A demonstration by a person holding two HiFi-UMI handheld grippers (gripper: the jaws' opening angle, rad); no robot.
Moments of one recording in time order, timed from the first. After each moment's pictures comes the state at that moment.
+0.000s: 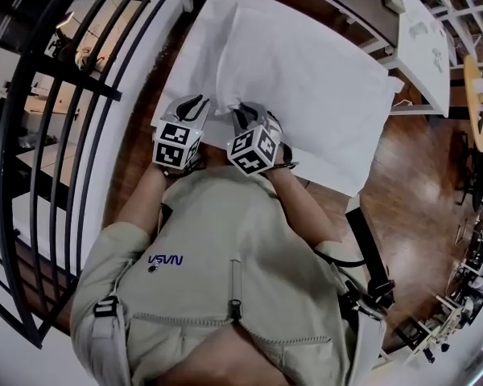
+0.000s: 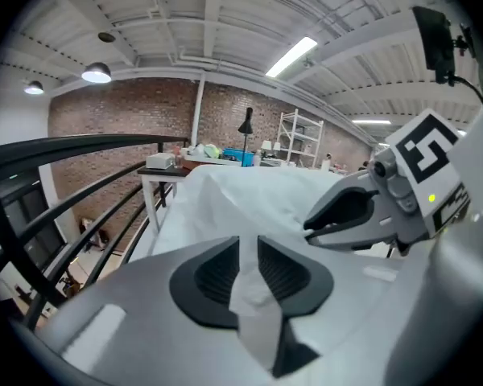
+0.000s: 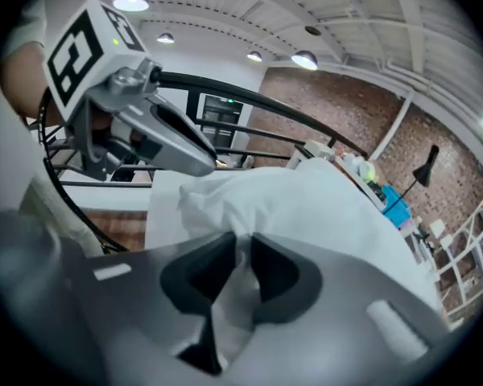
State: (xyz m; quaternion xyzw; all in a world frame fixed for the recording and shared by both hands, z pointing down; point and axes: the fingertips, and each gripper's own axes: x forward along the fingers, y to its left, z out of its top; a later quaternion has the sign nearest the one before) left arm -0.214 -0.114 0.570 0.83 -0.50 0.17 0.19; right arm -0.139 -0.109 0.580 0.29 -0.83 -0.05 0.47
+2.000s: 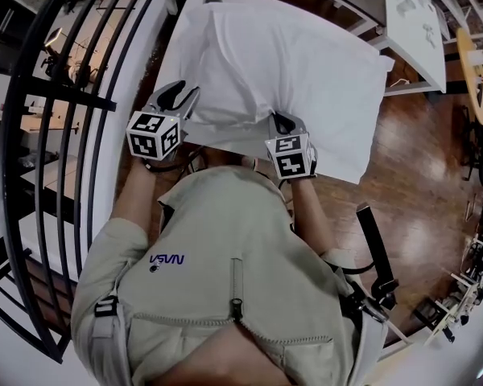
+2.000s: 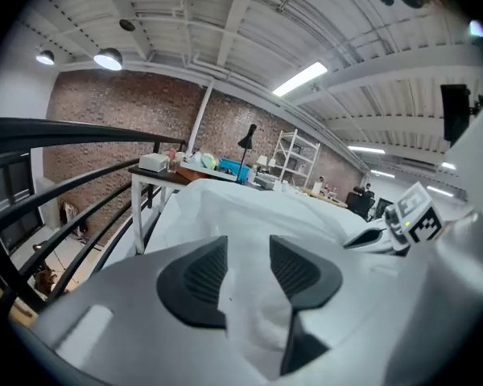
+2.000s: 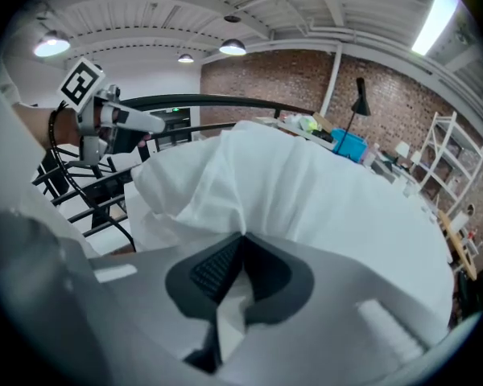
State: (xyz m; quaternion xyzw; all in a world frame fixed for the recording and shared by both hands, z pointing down) left arm -0.227 -0.144 0.539 0.84 -0.47 0.10 0.23; right arm -0.016 -0.109 0.577 0.44 -0.79 0.11 0.41
